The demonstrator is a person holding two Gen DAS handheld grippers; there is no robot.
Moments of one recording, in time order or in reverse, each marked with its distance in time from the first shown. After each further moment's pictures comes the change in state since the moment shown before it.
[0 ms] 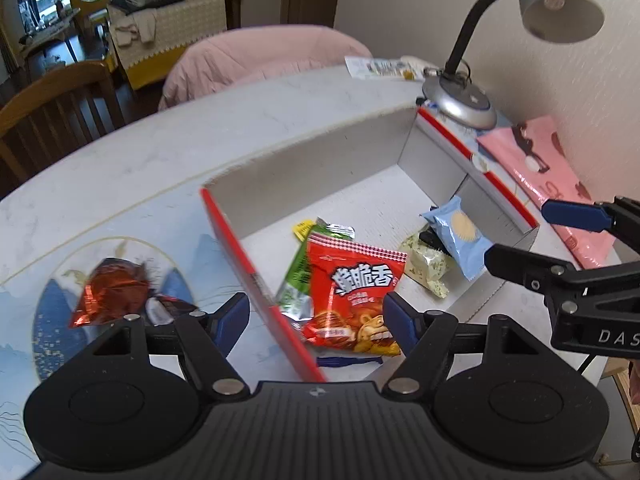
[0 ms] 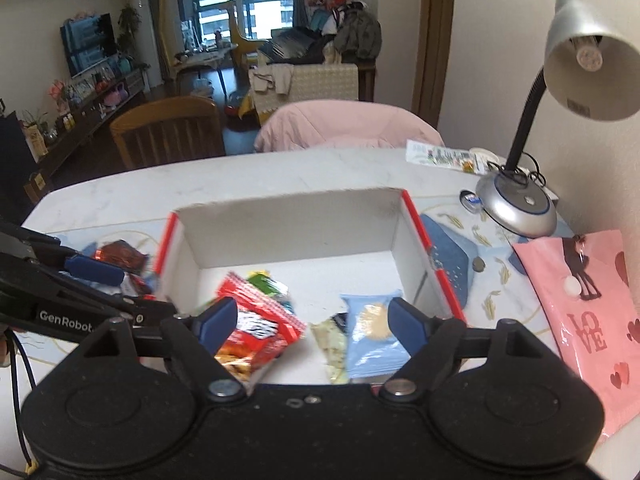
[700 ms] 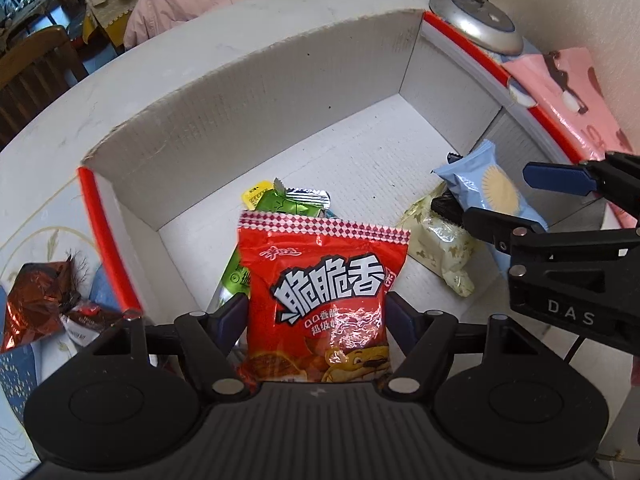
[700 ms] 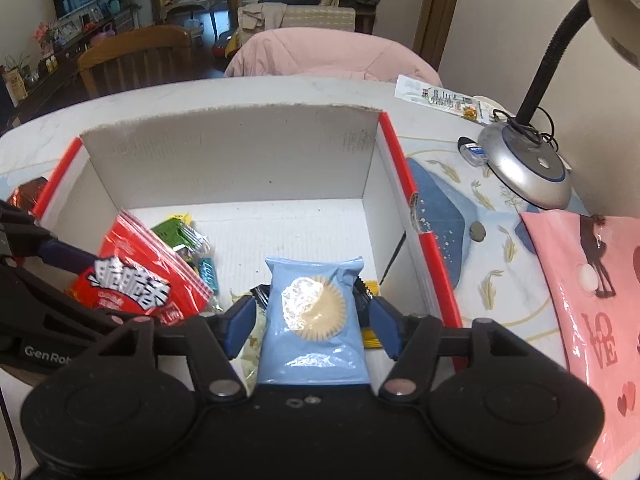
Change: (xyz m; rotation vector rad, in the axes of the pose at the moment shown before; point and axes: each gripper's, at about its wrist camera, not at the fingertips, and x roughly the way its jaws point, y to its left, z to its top) left arm 0.114 -0.043 0.019 0.046 0.219 0.045; right arm 0.102 -0.056 -0.014 -0.055 0.169 -0.051
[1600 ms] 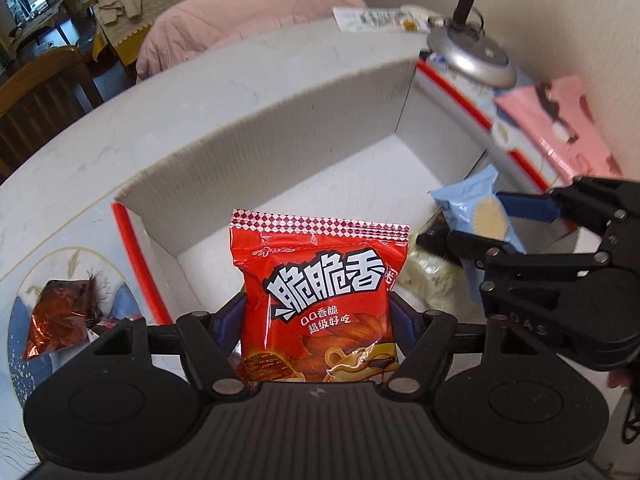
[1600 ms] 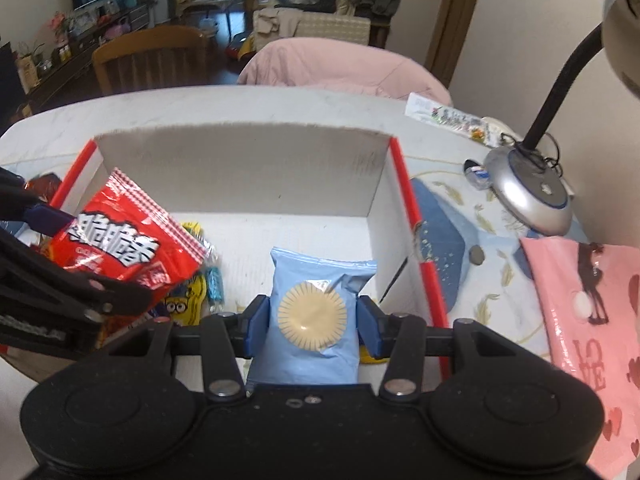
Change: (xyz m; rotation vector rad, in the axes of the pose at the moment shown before) left arm -0.022 -0.005 0.008 -0.002 -0.061 0.020; right arm 0.001 0.007 0.005 -0.075 0.002 0.008
